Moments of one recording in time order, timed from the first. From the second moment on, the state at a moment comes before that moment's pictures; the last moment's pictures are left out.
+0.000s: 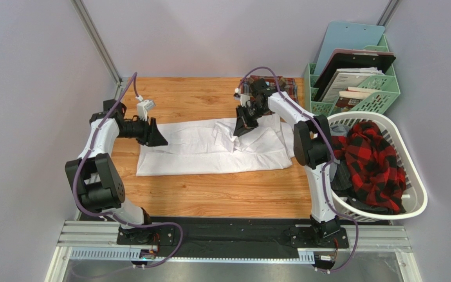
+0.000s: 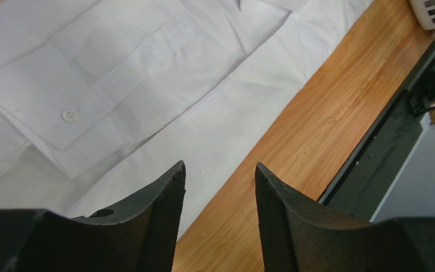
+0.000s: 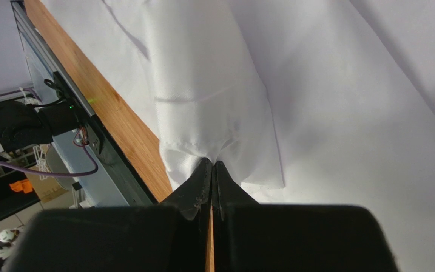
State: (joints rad) left arm 0.25 1.56 1.20 -0.95 0.91 0.61; right arm 0.40 2.29 2.00 -0.94 -0.76 0.05
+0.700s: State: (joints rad) left arm -0.26 1.91 1.10 0.00 0.80 -0.33; right arm 0.37 2.30 1.93 -0.93 -0.51 0.07
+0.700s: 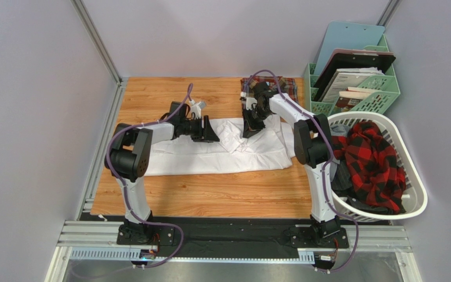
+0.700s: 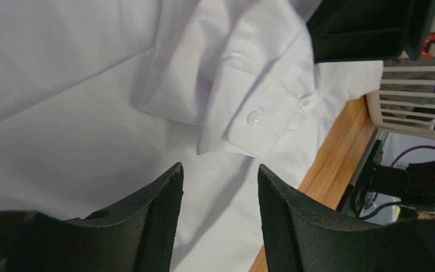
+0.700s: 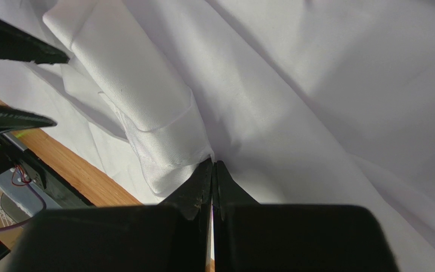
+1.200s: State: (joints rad) left arm -0.29 2.04 1.17 0.10 0.80 -0.40; right arm 0.36 2.31 1.88 -0.93 -0.50 0.06
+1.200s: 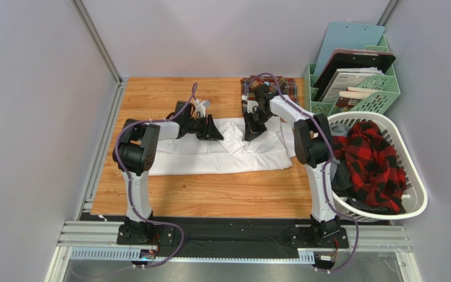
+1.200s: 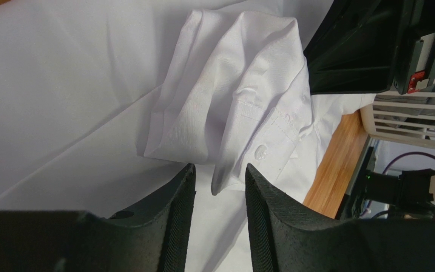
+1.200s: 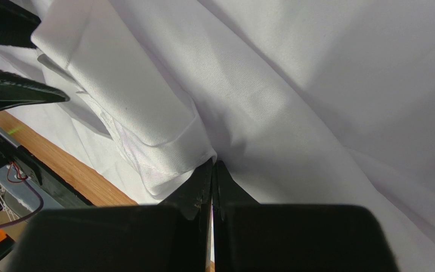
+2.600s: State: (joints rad) left arm 0.08 2.05 1.74 -1.30 0.37 0.66; right arm 0.13 1.98 1.56 -1.18 -0.41 -0.33
